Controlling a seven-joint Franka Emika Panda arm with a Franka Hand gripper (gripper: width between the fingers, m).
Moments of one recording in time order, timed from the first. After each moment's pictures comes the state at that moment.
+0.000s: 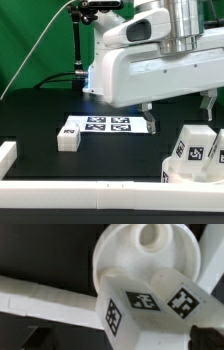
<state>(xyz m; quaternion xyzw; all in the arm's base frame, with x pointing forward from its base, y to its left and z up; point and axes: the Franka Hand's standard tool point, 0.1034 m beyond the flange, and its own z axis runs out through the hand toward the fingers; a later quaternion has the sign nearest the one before) 0.636 0.056 0.099 -0.98 -0.16 -0.07 0.06</state>
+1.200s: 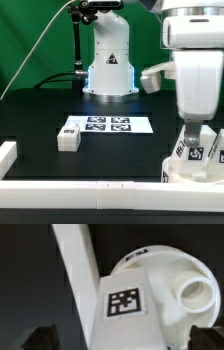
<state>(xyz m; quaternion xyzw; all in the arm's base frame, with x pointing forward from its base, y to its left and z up) 0.649 0.071 0.087 -0.77 -0.64 -0.04 -0.03</state>
